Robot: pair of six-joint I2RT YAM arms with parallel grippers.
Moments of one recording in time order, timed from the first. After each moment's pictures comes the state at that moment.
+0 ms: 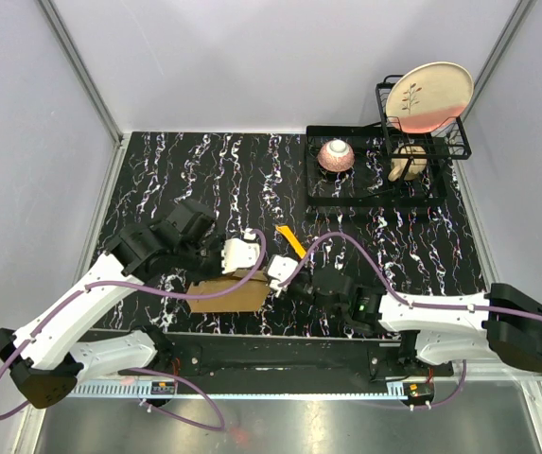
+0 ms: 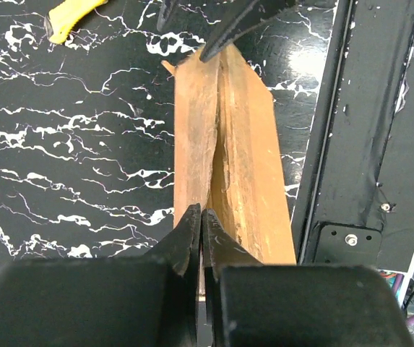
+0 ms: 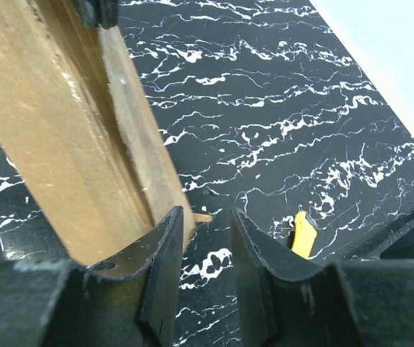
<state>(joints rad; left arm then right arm) -0.78 1.04 1.21 -1.16 0.28 0.68 1.21 1.19 0.54 0.48 0.22 -0.31</state>
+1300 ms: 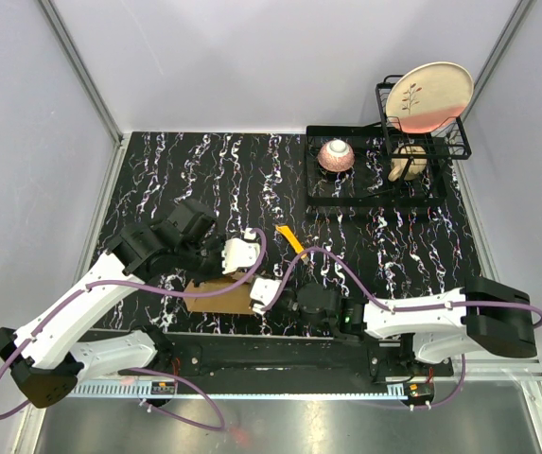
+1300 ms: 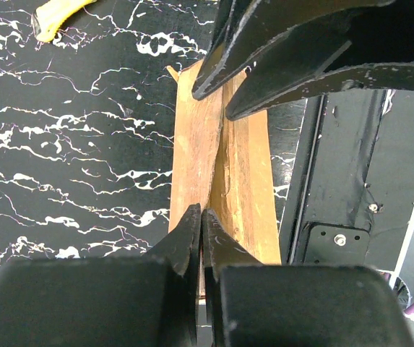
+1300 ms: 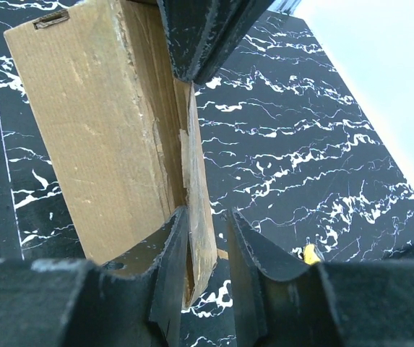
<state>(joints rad) -0.78 1.04 1.21 -1.17 0.30 0.65 1.36 1.31 0.57 0.61 0.32 -0.41</state>
